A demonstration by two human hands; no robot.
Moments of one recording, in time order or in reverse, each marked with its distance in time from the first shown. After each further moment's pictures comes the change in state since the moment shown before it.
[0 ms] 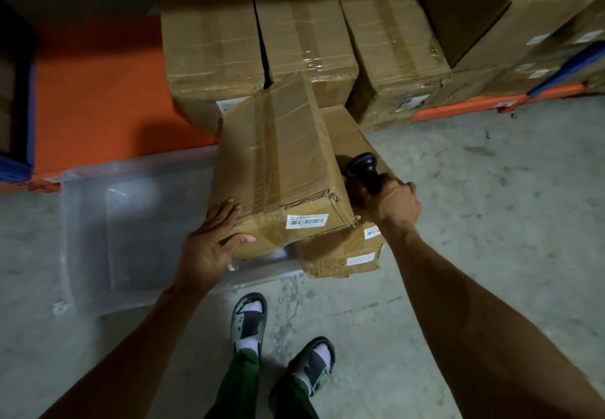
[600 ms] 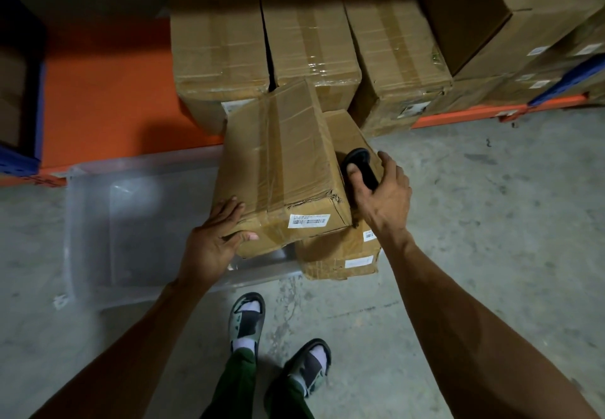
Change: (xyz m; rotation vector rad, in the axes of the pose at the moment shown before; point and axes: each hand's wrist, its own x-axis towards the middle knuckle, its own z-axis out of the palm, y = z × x) left_hand 0.002 0.006 0.002 -0.085 -0.010 -0.094; right_hand -0.024 -0.017 -0.013 0.457 0.168 -0.152
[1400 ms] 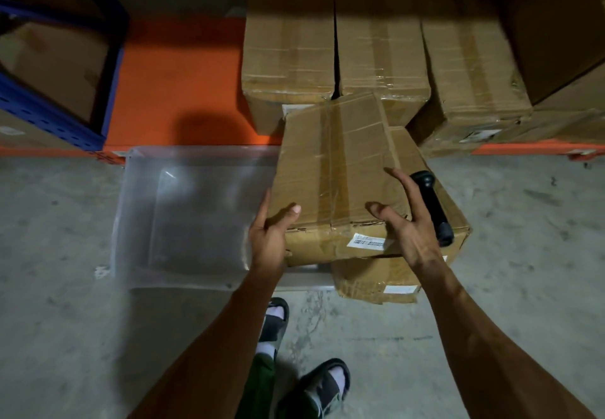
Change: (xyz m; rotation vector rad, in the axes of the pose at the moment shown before) left_hand 0.019 0.029 0.021 -0.951 0.423 -0.628; right_hand -0.040 -0.042 0.013 0.505 -0.393 -0.083
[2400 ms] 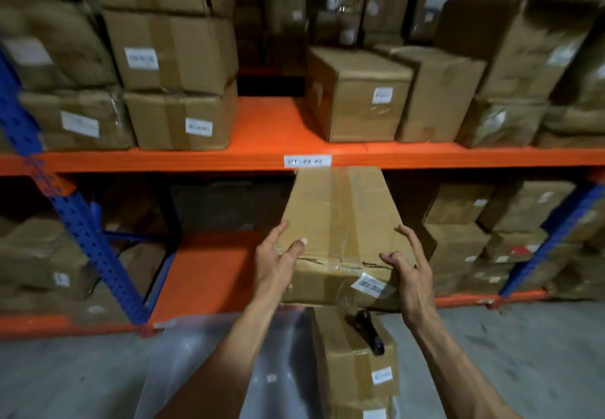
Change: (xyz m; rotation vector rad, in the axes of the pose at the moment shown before) left_hand -0.291 0.343 -0.006 0.231 -0.203 0.627; right_hand -0.251 -0.312 -0.111 0.335 0.276 -0.441
